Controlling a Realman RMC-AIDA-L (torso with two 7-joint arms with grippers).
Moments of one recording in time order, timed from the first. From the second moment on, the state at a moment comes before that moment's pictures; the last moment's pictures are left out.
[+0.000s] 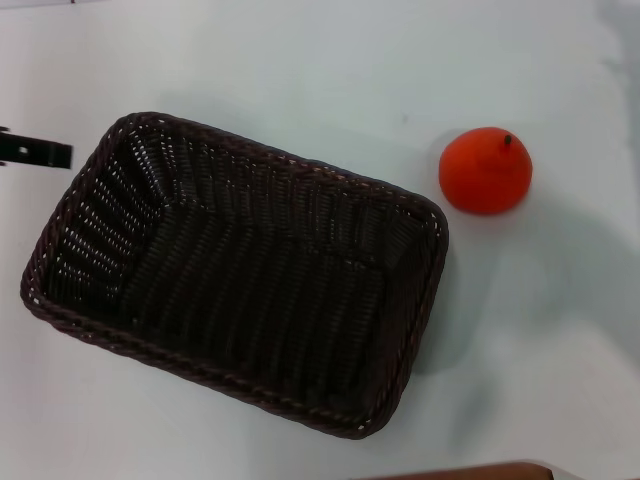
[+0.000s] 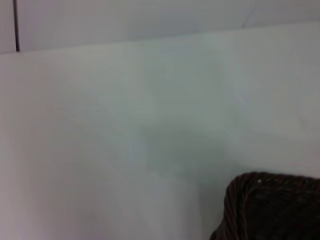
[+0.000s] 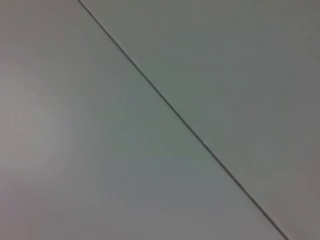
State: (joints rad) left arm -0.51 -2.13 0.78 1.55 2.56 1.78 -2.50; right arm 0.49 2.09 -0.23 -0.05 -0.75 -1.39 -2.34
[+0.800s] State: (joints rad) left arm -0.53 -2.16 0.92 1.53 2.67 1.79 -2.59; right arm 0.50 2.09 -0.21 -0.06 -0.75 -1.34 -2.34
